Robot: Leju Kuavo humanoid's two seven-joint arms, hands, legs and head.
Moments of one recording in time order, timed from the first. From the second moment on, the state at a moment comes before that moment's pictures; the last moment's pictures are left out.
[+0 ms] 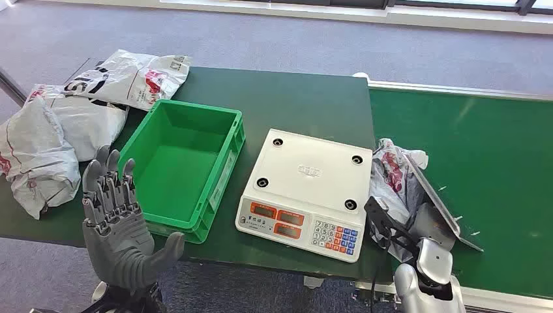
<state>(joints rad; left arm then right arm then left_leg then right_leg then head) 0.26 -0.24 -0.17 -2.06 -0.26 -0.01 -0.69 -0.18 0.10 -0.03 -1.24 1.50 -0.13 0.35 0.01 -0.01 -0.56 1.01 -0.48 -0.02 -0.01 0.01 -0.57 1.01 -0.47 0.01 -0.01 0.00</state>
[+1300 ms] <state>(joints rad) 0.11 -0.21 -0.24 -1.88 -0.20 0.01 -0.70 -0.27 0.26 0.26 -1.61 1.50 -0.73 -0.08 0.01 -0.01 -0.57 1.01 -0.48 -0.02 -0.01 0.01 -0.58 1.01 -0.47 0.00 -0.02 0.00</state>
